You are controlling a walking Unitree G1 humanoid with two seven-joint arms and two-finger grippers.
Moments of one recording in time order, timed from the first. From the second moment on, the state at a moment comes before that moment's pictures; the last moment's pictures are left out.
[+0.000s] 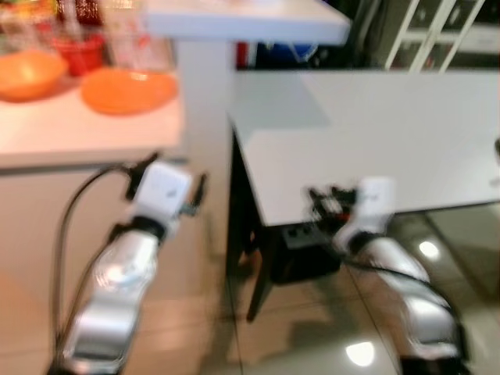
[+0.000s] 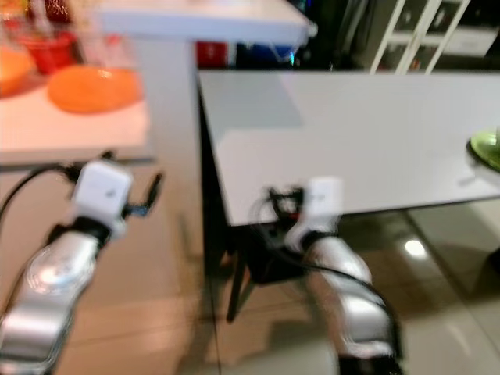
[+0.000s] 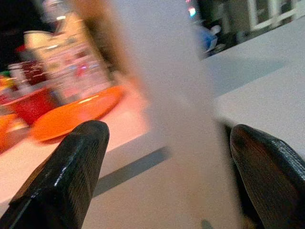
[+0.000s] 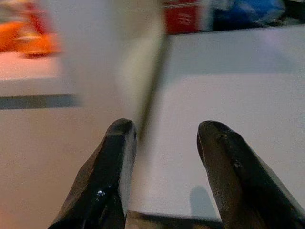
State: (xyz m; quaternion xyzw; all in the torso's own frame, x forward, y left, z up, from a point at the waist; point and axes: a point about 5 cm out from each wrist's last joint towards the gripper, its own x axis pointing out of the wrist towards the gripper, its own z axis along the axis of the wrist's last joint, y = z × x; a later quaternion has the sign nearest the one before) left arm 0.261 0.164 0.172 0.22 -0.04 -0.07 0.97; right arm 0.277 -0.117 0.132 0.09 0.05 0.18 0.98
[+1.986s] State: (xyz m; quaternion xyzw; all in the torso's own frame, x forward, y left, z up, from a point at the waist) left arm 0.269 0.166 0.181 0.23 -0.06 -0.06 0.97; right arm 0.283 -0.123 0.134 0.06 0.04 0.18 0.98
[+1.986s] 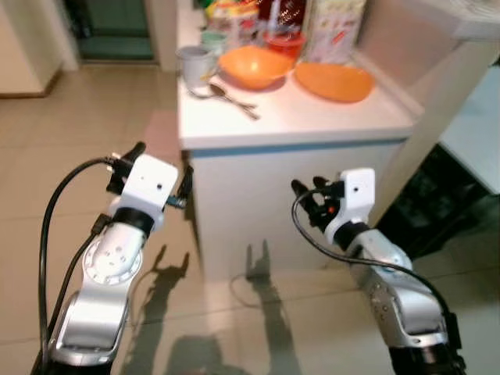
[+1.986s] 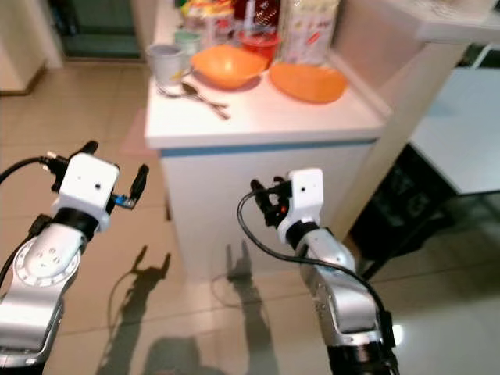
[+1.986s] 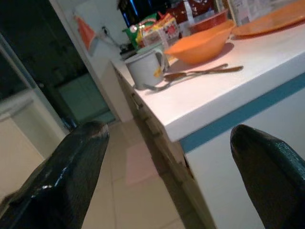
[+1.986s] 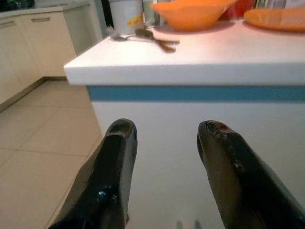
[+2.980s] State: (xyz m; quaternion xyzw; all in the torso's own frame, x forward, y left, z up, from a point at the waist) left arm 0.283 0.167 0.201 0.18 -0.09 -0.01 0.98; right arm 0.294 -0.129 0.152 0.06 0.01 0.16 0.98
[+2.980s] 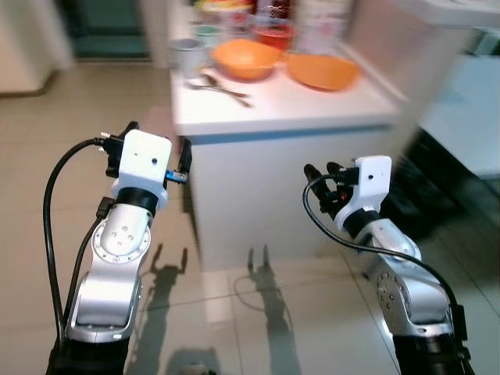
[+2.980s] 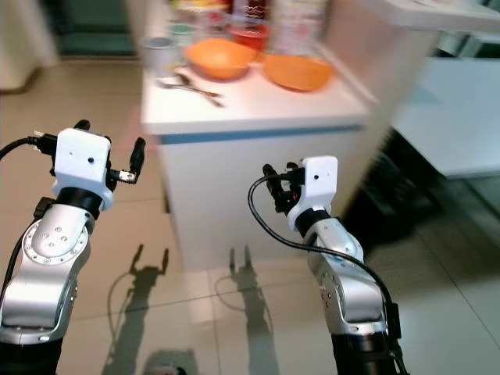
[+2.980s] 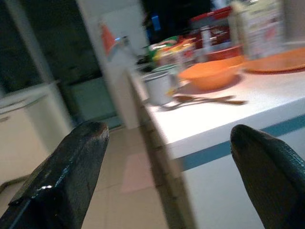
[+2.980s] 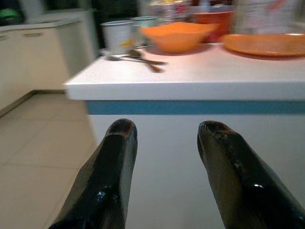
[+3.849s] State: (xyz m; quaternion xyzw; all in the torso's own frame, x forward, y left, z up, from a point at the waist) left arm 0.291 0.148 0.209 0.18 -0.11 -0.08 0.97; right arm 0.299 -0.146 0.165 0.09 -0.03 0.12 0.99
